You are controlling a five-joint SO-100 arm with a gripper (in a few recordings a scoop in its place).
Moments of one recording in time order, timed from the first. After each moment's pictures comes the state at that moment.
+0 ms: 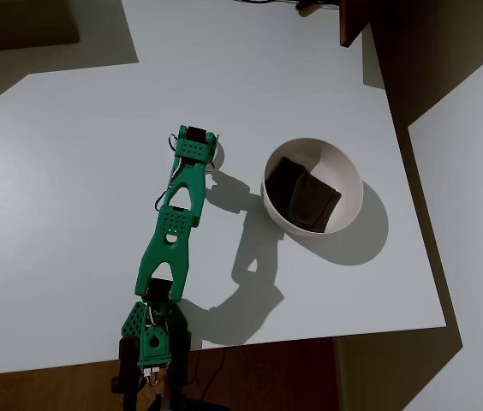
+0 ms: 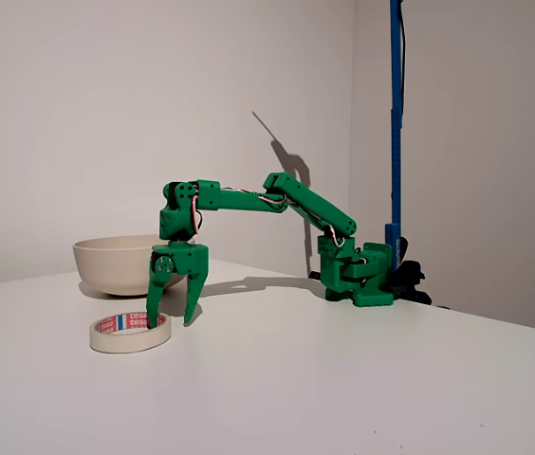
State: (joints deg) arm 15.8 39.4 31.7 90.3 6.9
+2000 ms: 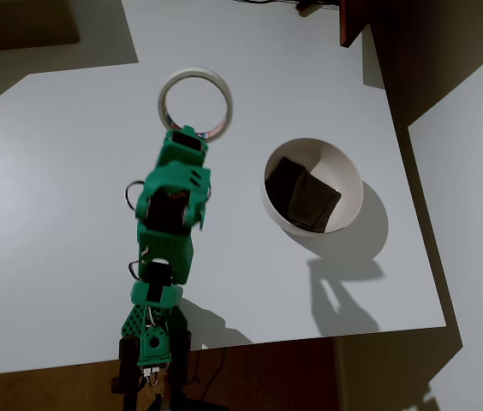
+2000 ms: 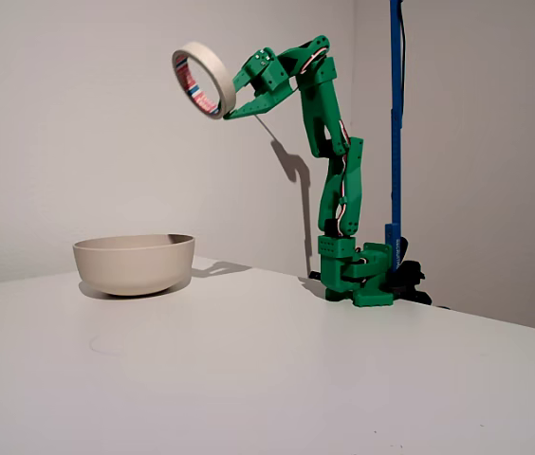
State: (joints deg) arm 16.5 106.3 29.8 100.5 13.1
